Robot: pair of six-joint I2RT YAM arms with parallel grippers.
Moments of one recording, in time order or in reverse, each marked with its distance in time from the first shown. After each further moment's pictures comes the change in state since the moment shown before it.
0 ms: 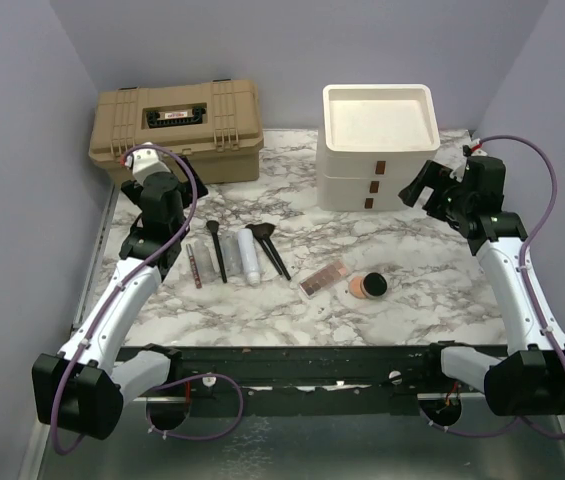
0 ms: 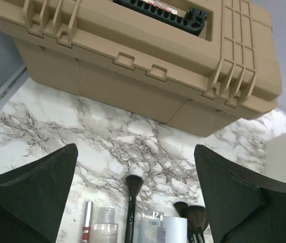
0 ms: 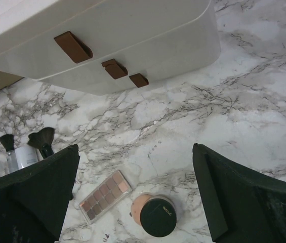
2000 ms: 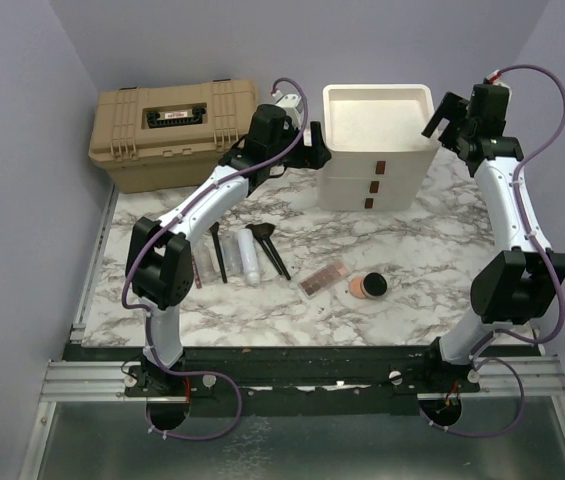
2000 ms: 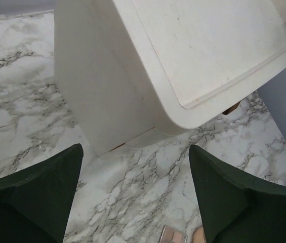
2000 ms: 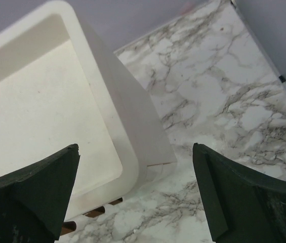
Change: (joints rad) left arm -0.282 0.848 0.855 -0.119 0.702 0.008; right arm -0.052 0.515 0.596 0.021 0.280 -0.034
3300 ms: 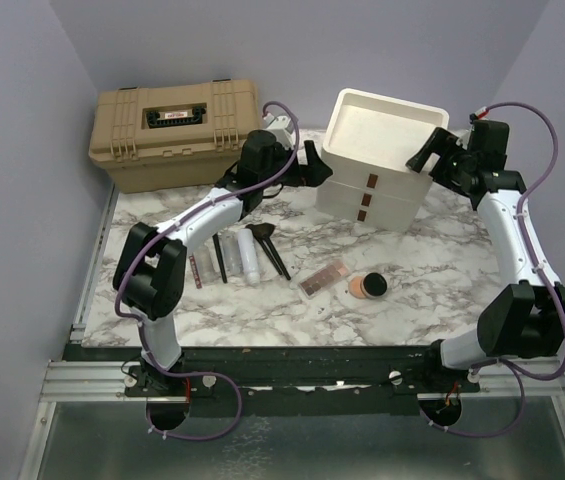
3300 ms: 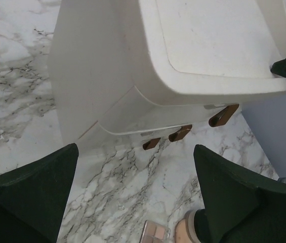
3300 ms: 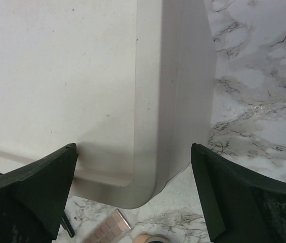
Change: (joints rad) left arm -0.001 -0.085 -0.309 0.308 0.080 -0.116; right arm -0.012 -0.199 -0.314 -0.022 -0.302 0.014
